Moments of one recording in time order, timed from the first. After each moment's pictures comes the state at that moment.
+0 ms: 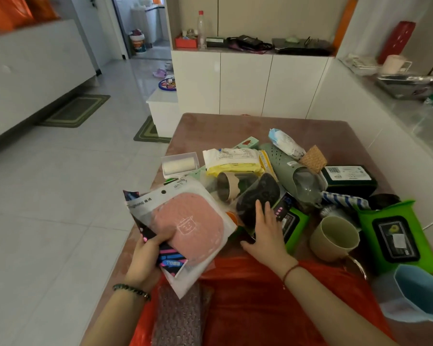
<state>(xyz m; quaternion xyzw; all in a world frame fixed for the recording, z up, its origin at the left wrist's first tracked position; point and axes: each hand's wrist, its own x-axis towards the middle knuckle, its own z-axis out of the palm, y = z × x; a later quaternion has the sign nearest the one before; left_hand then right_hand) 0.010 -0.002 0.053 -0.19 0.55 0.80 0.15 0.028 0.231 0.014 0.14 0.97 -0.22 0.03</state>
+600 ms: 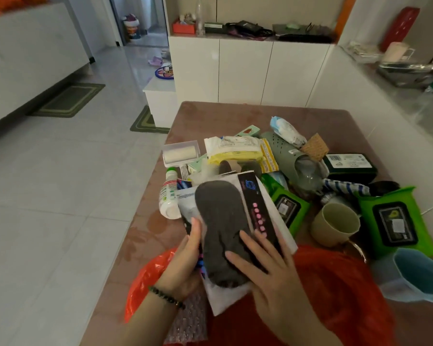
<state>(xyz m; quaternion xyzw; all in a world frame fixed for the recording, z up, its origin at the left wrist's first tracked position) 0.055 0.037 0.065 -0.08 0.49 0.81 0.32 0.139 0.191 0.048 -0.13 0.95 -0.21 -0.20</state>
